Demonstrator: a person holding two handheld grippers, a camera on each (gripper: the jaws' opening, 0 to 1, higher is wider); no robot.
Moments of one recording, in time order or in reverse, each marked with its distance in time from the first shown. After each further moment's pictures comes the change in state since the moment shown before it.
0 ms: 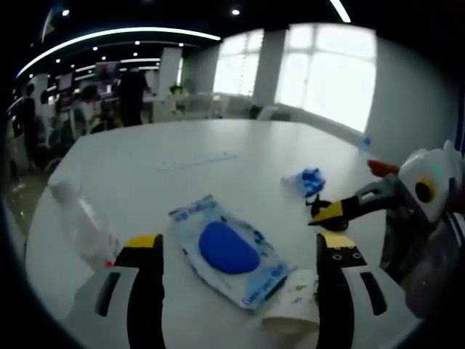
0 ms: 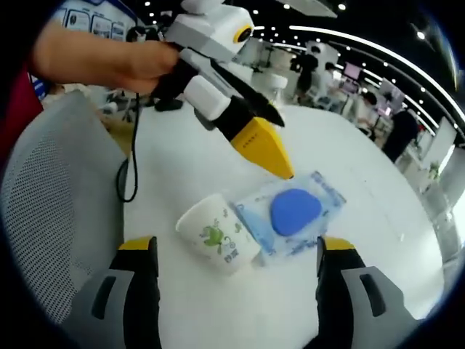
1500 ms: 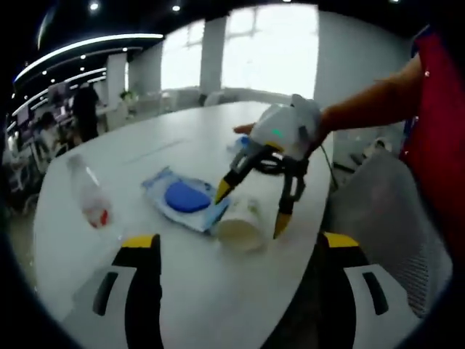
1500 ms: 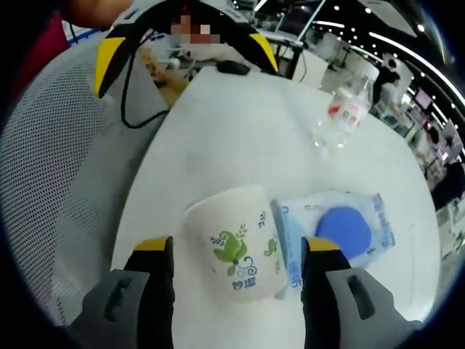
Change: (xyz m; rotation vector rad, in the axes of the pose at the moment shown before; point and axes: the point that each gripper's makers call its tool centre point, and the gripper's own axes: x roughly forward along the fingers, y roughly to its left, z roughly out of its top) left arm -0.117 -0.052 -0.069 0.240 0.093 -0.251; right arm 0.053 0.024 -0.016 -0.274 0.080 0.294
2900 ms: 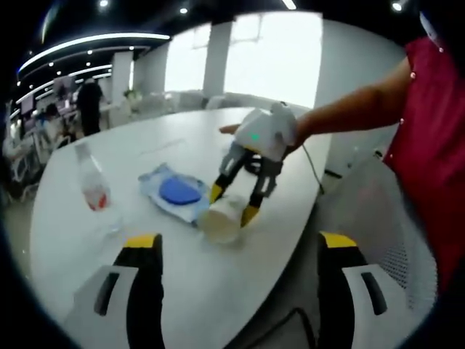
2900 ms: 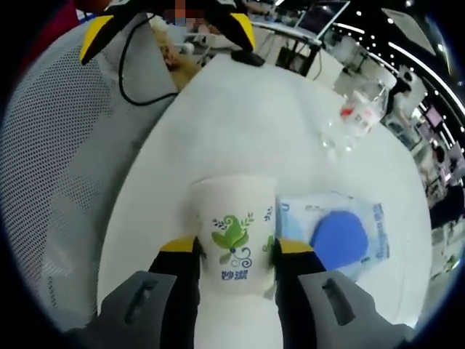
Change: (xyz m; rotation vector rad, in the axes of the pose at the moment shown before) left arm -0.016 -0.017 -0.005 -0.070 -0.044 0.004; right arm 0.002 -0.004 -0.006 -0.076 0.050 0.013
